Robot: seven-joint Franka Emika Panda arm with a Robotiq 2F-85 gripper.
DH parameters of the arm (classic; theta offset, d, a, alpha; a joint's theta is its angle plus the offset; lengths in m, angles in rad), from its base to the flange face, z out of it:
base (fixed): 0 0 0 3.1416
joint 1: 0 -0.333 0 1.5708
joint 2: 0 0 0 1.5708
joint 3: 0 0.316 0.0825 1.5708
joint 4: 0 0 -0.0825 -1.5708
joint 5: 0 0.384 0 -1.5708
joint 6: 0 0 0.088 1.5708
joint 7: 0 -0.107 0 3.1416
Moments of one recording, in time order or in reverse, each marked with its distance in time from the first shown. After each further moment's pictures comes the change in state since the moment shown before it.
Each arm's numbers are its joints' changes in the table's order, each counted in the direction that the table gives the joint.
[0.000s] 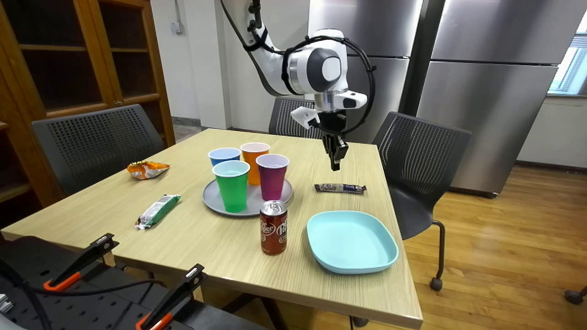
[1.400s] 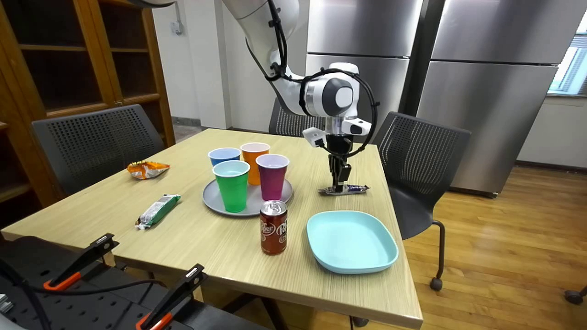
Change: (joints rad) arm 0.076 0.268 0.030 0.337 0.076 0.205 -0.057
